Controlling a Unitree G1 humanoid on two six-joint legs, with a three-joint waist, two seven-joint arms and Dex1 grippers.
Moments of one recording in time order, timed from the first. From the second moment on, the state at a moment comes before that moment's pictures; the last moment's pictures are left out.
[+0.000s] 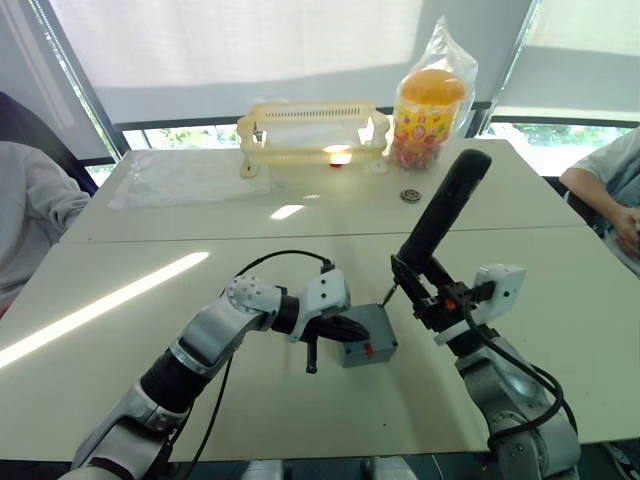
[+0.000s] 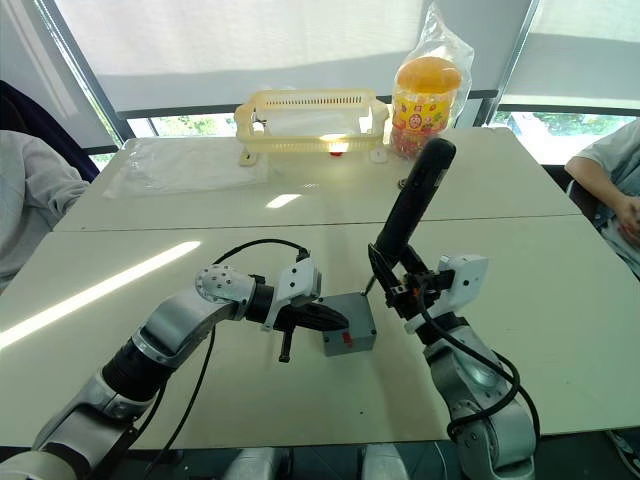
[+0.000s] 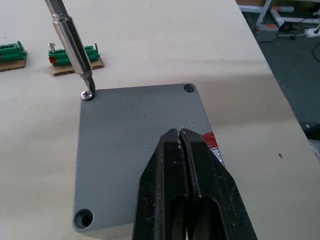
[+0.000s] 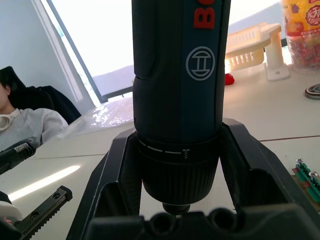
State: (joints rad) left arm -0.60 0.45 -0.45 -0.18 -0.27 0.59 -1.07; right arm 0.01 -0.19 -0.08 -0.61 0.50 0.40 0.24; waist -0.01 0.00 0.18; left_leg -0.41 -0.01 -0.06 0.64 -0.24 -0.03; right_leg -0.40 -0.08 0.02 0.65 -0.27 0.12
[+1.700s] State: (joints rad) left arm -0.60 0.46 -0.45 -0.18 -0.27 0.58 -1.07; right arm 0.00 -0.21 -0.06 -0.62 0.51 0.41 0.22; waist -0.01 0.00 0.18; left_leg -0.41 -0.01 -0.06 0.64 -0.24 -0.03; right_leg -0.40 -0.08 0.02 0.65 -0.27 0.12
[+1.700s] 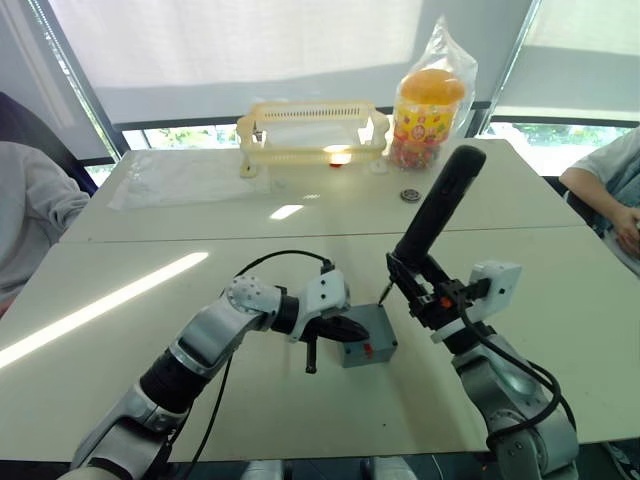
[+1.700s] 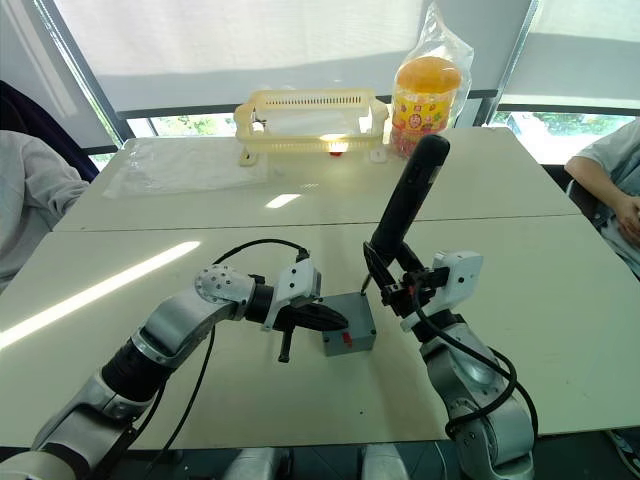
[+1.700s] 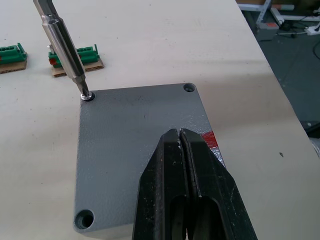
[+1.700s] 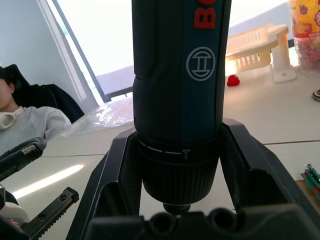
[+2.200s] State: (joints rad) left arm -0.60 0.46 -0.45 -0.18 -0.27 0.58 -1.06; right arm 0.01 -0.21 -0.05 -0.59 0.48 0.34 0.25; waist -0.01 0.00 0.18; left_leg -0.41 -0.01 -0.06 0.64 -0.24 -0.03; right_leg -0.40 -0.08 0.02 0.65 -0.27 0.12
